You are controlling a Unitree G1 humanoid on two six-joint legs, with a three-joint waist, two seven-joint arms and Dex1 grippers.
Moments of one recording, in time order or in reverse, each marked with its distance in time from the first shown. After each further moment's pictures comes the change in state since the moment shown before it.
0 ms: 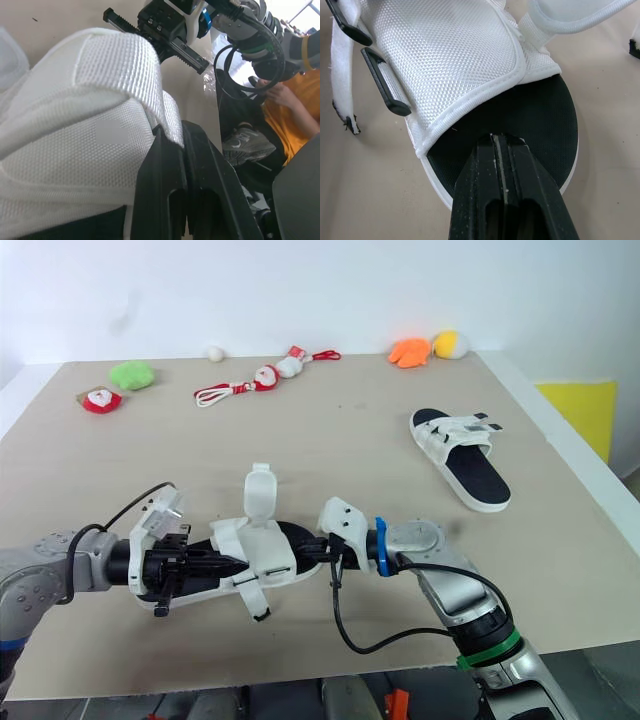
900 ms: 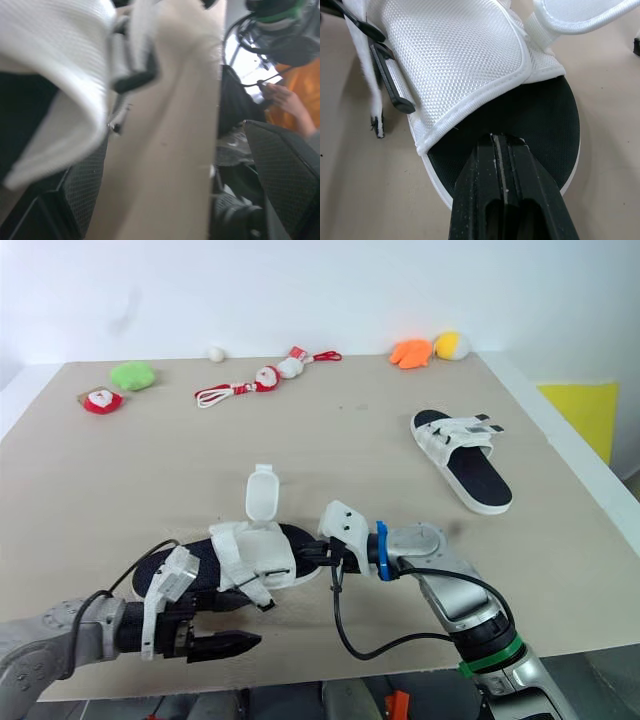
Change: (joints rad) left arm 0.316 -0.100 -0.088 -0.173 0.082 -0.084 0.183; right arm 0.026 -0.004 -0.005 -0.031 0.002 0.012 -0.001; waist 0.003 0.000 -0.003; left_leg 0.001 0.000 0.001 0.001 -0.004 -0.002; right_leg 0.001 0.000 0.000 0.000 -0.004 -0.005
